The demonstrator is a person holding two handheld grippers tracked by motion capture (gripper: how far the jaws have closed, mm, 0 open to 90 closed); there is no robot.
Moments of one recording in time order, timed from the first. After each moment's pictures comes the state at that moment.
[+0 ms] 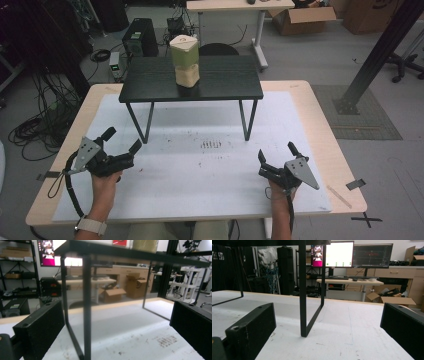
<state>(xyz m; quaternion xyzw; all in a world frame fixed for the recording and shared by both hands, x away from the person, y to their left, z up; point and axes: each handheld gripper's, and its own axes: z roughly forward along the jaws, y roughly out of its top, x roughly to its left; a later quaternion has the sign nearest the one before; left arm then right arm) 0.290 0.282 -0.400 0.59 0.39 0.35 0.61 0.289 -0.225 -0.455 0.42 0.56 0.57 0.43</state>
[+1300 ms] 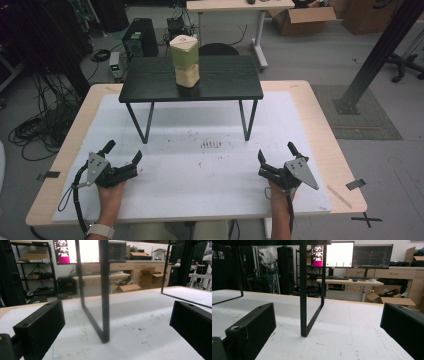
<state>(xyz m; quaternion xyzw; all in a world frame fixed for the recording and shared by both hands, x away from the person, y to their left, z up) 0.285 0.287 -0.453 0.59 0.40 0.40 0.58 0.289 -0.224 -0.455 0.42 0.56 0.57 0.44</state>
